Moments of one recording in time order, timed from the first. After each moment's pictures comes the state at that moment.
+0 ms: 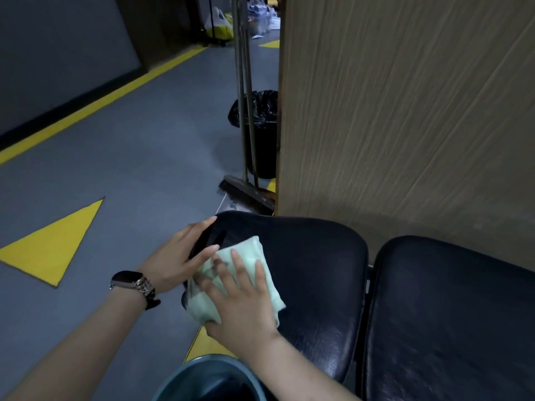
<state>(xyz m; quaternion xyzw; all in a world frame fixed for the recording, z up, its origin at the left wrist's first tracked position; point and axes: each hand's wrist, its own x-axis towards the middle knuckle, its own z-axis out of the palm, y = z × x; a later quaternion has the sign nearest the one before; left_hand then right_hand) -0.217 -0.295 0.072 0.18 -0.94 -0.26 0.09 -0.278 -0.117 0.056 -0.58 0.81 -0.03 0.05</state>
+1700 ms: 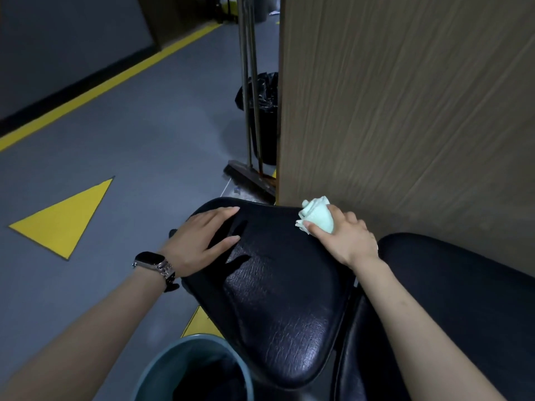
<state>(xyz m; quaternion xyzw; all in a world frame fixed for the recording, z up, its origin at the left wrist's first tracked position) -0.252 -0.257 0.080 0.16 -0.97 -0.18 0.07 -0.470 -0.055 0.080 -0.30 0.93 -0.14 0.18</state>
